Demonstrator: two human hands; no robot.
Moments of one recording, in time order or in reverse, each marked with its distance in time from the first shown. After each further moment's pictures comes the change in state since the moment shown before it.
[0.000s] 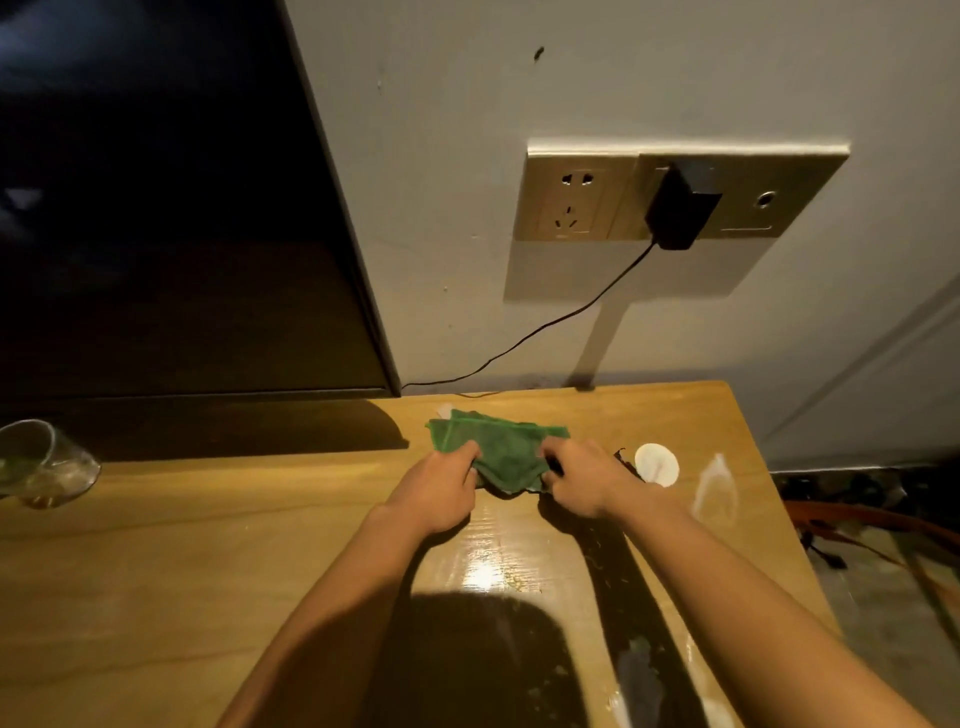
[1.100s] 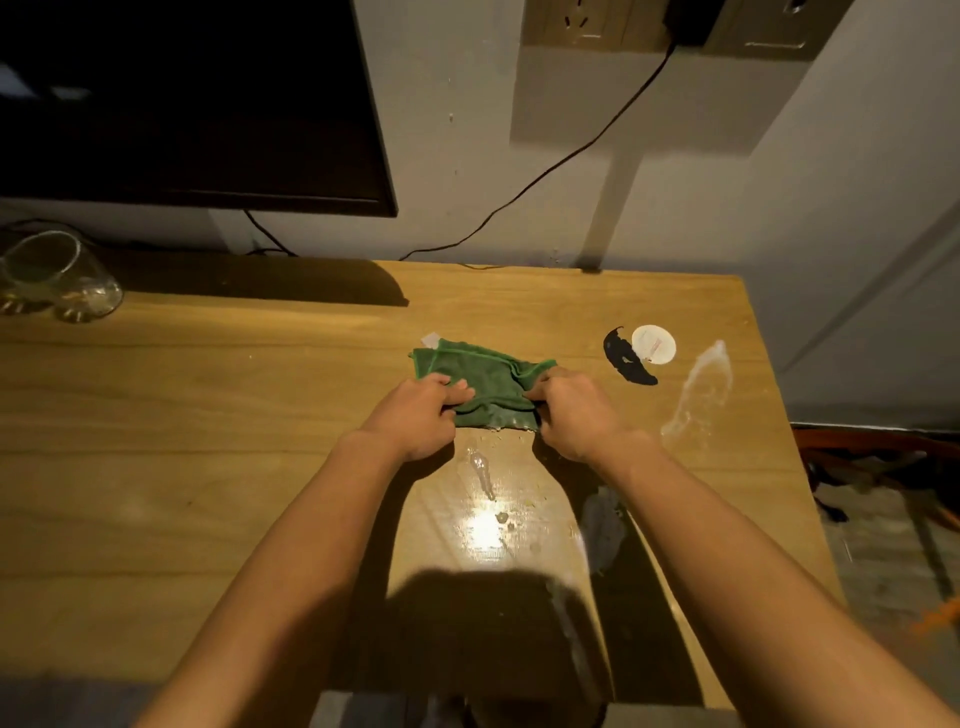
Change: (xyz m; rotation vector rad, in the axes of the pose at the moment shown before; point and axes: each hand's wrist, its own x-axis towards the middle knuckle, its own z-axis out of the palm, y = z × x) left_hand -0.078 -0.007 0.076 0.023 -0.002 -0.073; right_hand -0.073 0.018 0.075 -0.191 0.150 -0.209
